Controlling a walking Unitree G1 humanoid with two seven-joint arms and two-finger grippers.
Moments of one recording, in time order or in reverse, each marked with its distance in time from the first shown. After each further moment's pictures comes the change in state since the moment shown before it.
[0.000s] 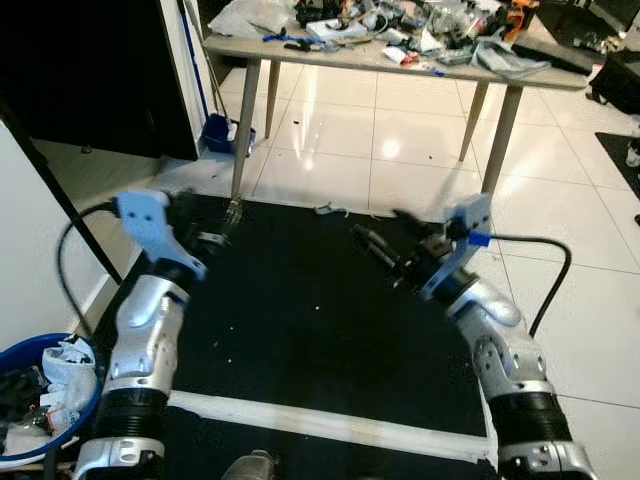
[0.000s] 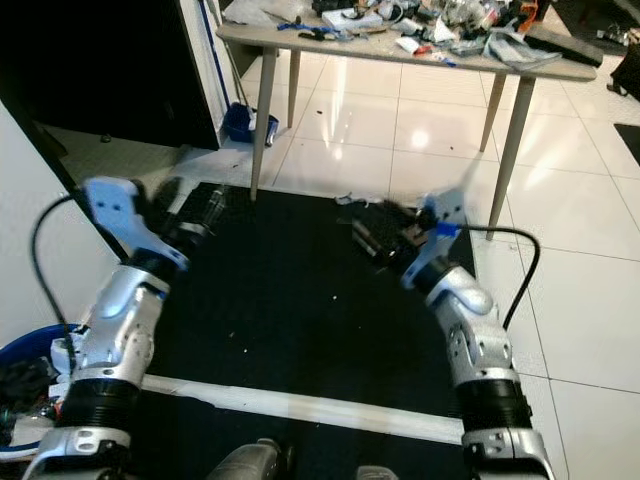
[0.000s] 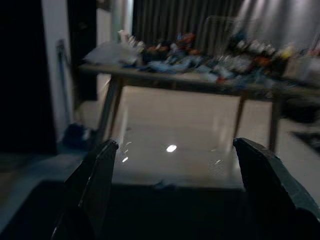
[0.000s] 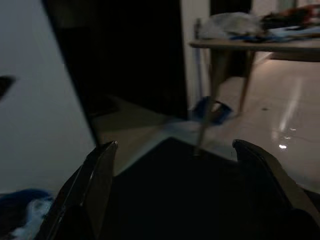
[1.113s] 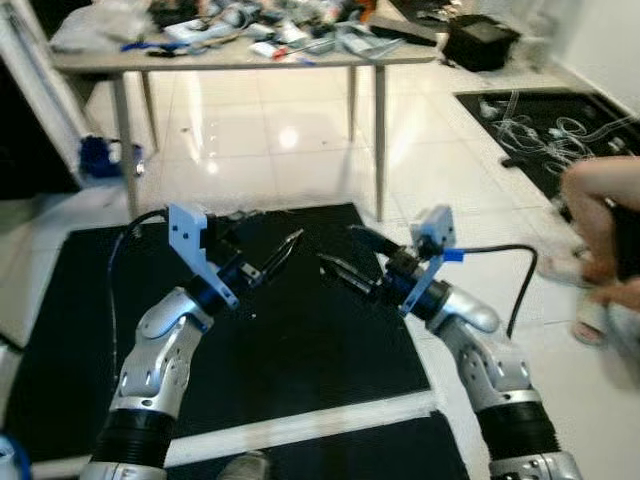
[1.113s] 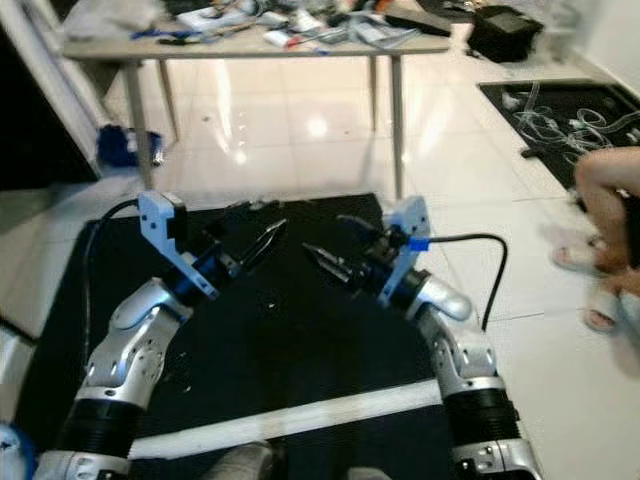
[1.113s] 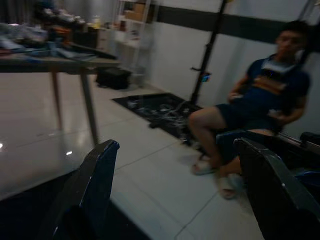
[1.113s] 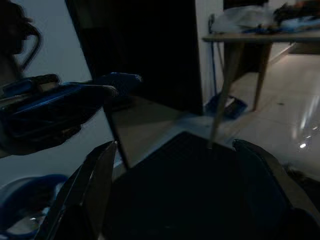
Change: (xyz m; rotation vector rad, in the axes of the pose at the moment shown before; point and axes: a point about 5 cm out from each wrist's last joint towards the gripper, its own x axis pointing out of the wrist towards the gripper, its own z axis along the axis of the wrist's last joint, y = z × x) left arm -0.015 -0.059 -0.006 -0.217 0.057 -0.498; right arm -0.003 0.046 -0.010 0.060 0.058 0.370
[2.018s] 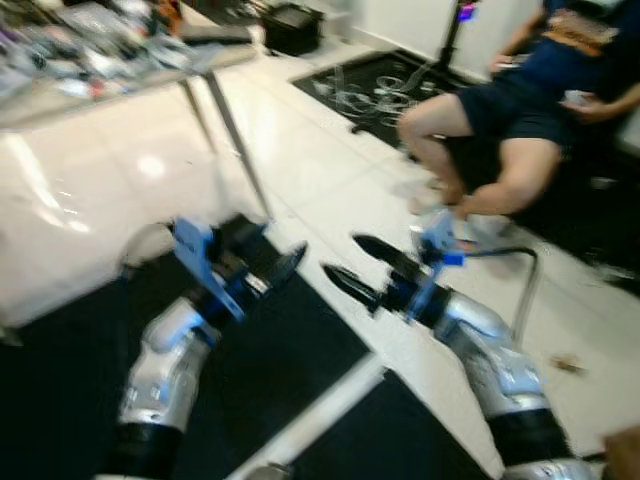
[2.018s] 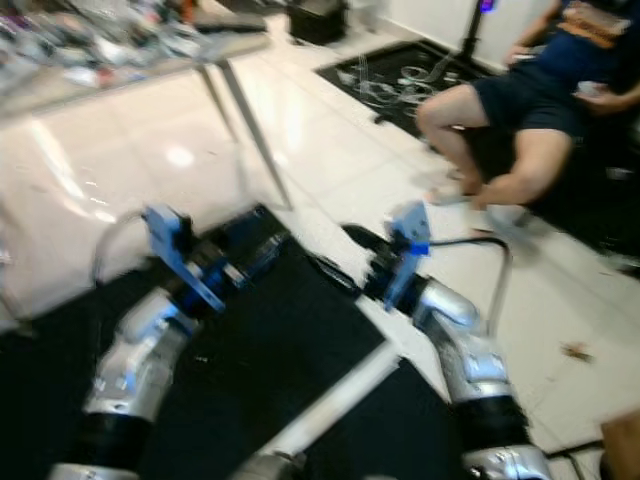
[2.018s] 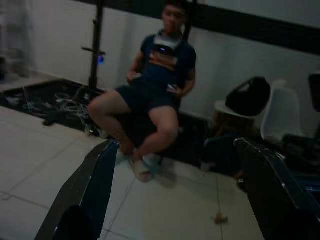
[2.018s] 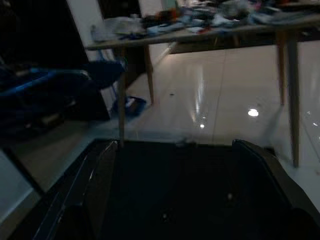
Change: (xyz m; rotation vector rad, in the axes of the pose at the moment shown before) left arm 0.006 -0.005 0.002 0.005 -0.007 -0.040; right arm -0.005 -0.004 0.000 -0.004 0.013 -0.020
